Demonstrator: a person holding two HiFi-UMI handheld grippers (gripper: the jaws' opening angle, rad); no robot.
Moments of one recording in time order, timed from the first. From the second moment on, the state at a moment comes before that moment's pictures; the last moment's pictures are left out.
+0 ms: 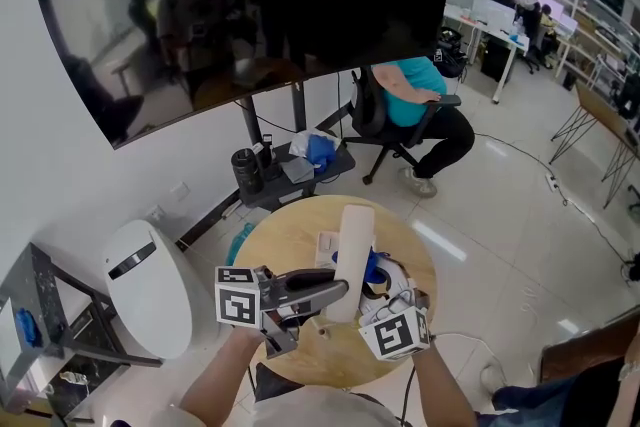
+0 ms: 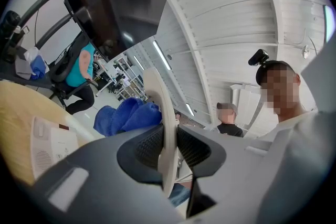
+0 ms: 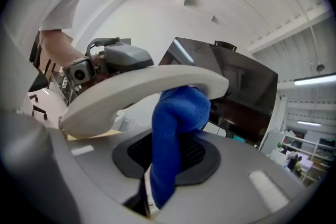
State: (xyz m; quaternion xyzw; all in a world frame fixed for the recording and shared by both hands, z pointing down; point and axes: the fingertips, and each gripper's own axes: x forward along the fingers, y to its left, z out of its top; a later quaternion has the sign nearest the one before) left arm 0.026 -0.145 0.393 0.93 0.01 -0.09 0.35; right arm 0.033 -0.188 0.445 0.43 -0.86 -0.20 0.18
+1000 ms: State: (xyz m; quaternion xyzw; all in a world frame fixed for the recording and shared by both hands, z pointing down) left arm 0.023 -0.176 0.374 0.92 -0.01 -0.13 0.36; right arm 0.016 -0.167 0.487 0.42 -0.87 -0.17 0.20
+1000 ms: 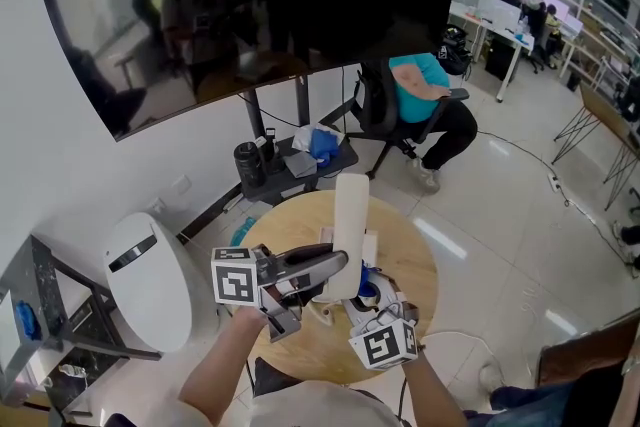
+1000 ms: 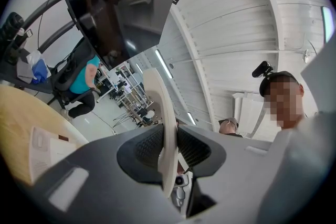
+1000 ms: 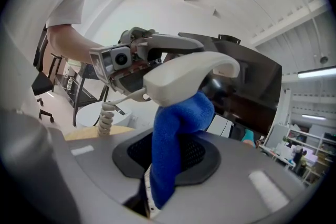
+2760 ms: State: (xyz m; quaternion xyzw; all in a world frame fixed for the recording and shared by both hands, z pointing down) left arm -0.004 -0.211 0.548 0.88 -0.10 -0.08 0.46; right arm 0.041 -0.138 0.527 0.47 -0.86 -0.05 0.17
